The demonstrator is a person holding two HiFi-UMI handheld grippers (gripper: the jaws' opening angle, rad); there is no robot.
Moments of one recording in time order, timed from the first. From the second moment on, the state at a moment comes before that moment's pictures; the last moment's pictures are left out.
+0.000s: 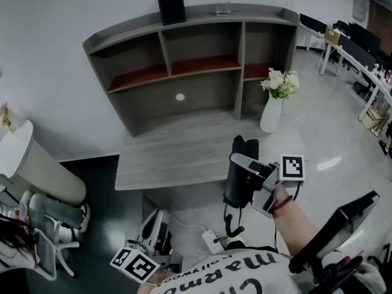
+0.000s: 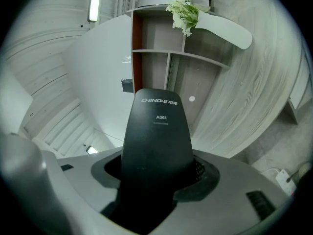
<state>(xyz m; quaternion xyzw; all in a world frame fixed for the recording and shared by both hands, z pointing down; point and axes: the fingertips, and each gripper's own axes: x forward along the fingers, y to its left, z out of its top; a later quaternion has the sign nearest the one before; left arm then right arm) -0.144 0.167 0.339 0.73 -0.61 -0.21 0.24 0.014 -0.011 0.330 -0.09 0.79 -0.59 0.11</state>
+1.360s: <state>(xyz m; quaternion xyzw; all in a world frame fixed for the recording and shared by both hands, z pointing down) -0.124 0.019 0.365 0.66 -0.68 -0.20 0.26 0.032 -0.175 0.393 -0.08 0.76 -0.65 0.02</state>
